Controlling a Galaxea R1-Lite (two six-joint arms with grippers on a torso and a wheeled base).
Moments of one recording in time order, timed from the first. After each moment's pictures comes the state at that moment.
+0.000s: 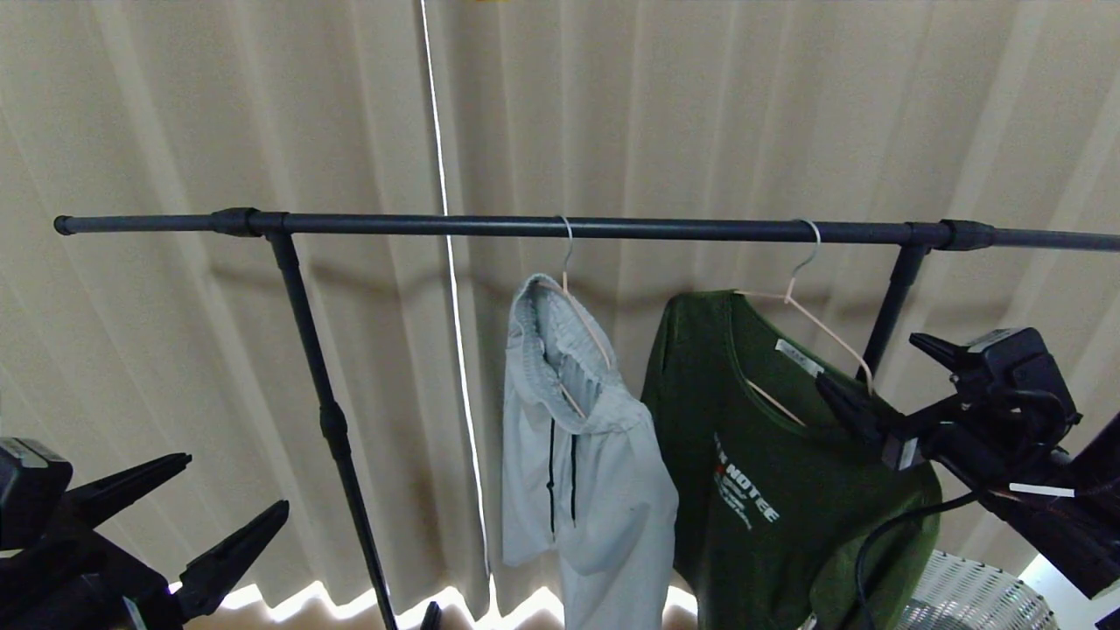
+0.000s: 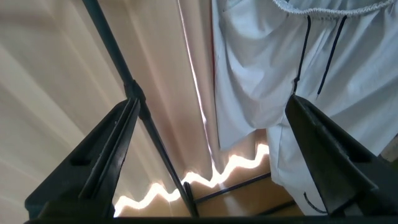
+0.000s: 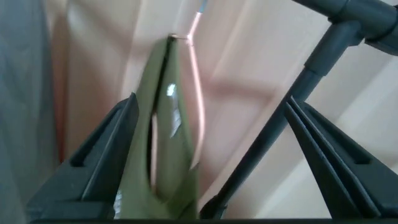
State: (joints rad) left arm -0.07 1.10 -0.05 -0.87 -0.24 0.21; right arm 0.19 1.71 -0.17 -1.56 0.02 -0.29
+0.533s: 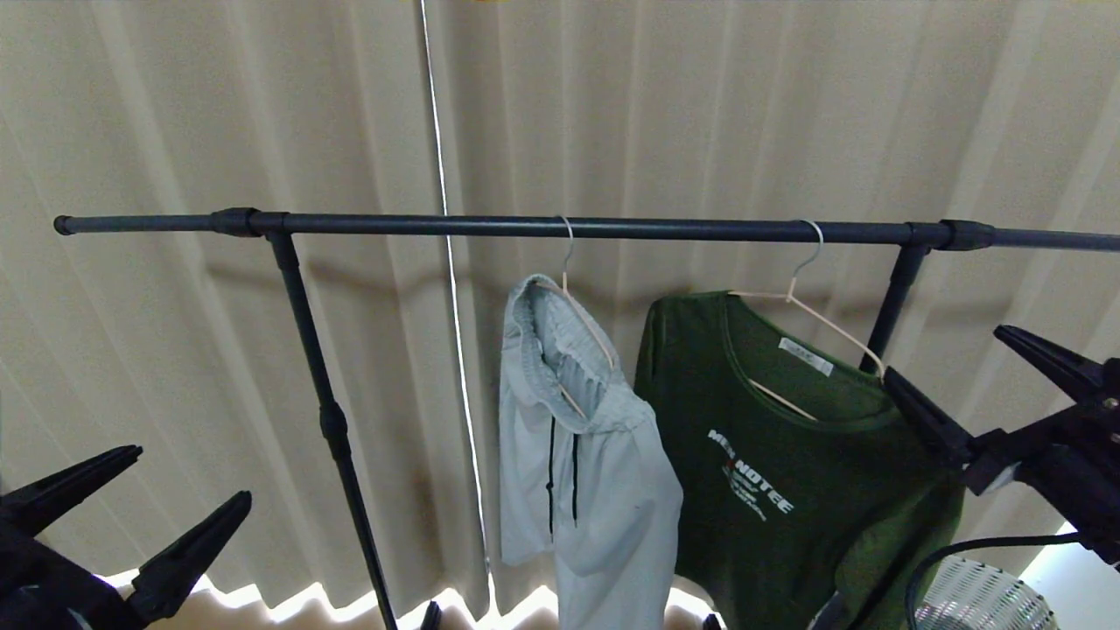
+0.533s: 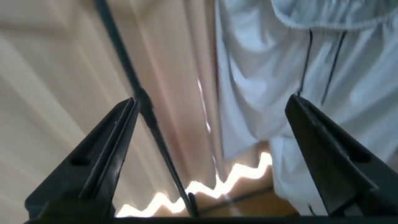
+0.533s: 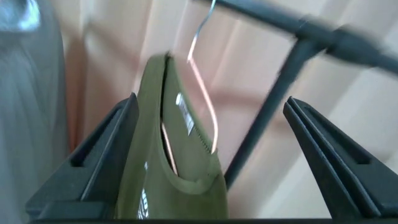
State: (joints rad) left arm -0.02 0.98 -0.04 -0.87 -0.23 0.19; right arm 0.19 1.45 -0.05 -1.56 0.03 -0.26
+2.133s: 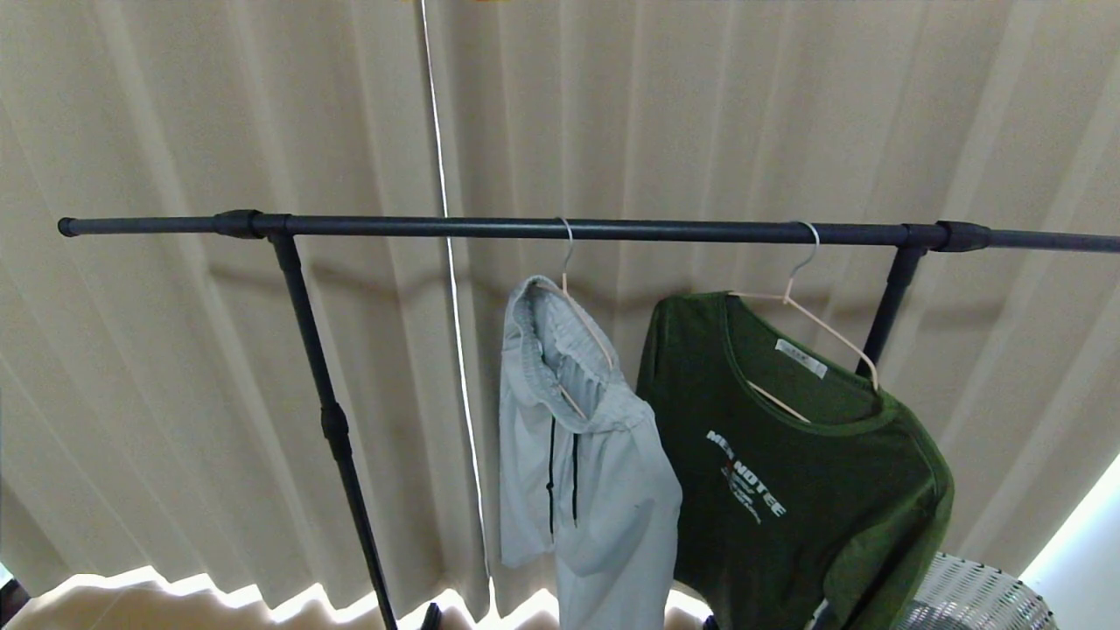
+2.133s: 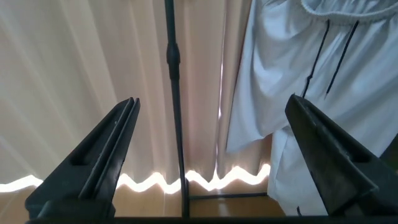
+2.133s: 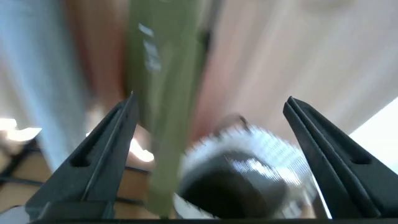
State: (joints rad) left arm 0.10 0.10 0.00 -0.07 -0.18 0.04; right arm -0.10 0.10 -0.06 0.11 0.21 -0.15
